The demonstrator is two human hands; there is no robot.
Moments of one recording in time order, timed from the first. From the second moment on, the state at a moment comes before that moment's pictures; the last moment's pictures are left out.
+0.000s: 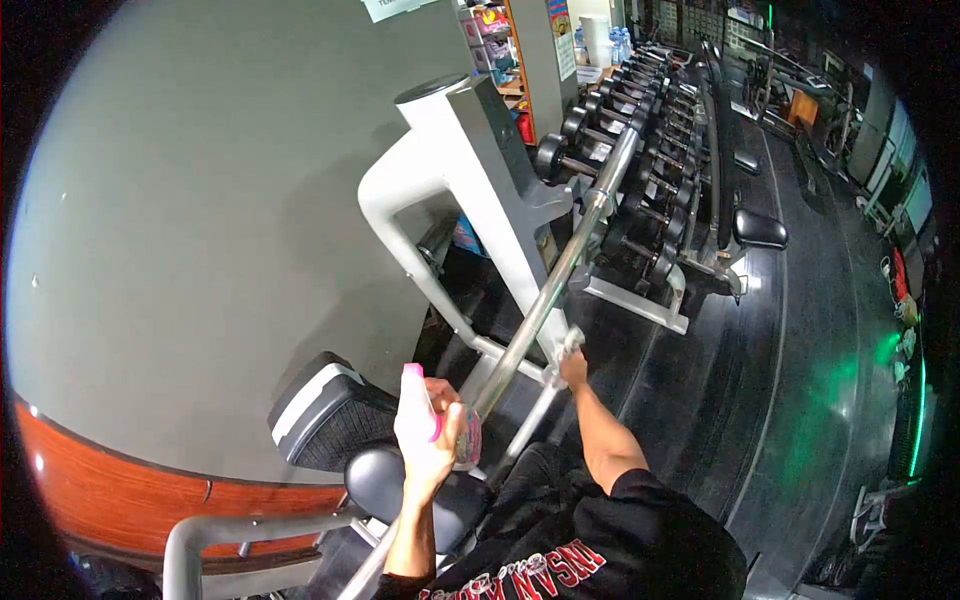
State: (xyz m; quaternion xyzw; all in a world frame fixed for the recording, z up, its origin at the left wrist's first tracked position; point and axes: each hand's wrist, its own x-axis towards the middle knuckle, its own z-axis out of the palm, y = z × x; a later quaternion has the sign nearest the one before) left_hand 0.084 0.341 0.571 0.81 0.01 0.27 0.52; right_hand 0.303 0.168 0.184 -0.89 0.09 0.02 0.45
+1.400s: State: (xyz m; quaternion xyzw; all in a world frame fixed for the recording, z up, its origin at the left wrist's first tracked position) left_hand 0.089 0.329 0.580 0.79 0.03 0.30 0.54; right_hand 0.257 0.161 0.327 -0.69 0.01 -0.18 0.70
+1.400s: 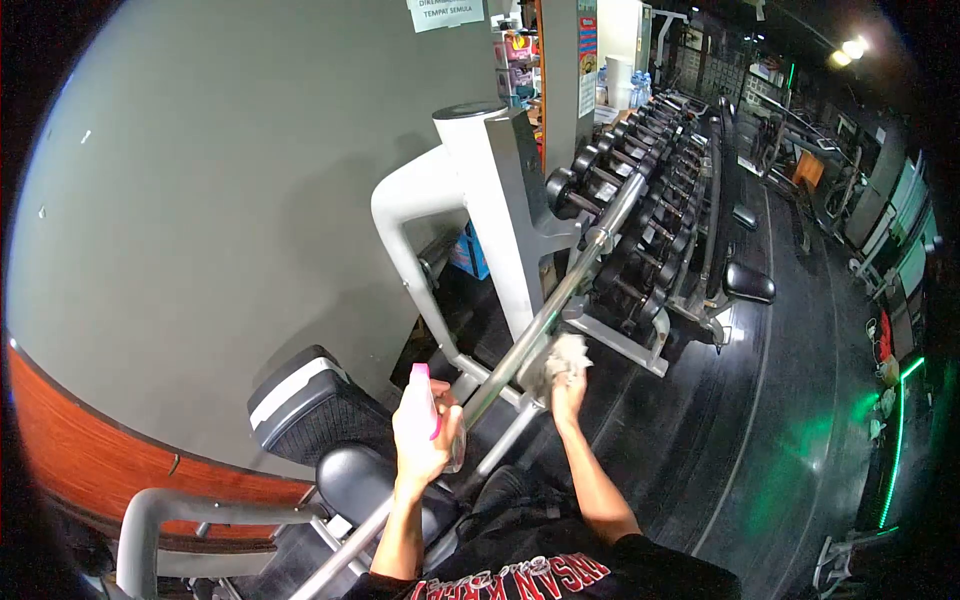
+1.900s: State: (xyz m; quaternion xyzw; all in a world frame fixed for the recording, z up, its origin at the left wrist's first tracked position) left_hand 0.105 0.330 0.580 0.80 0.02 0.30 0.51; right_hand 0.285 0.157 0.503 -0.92 -0.25 -0.22 0.22
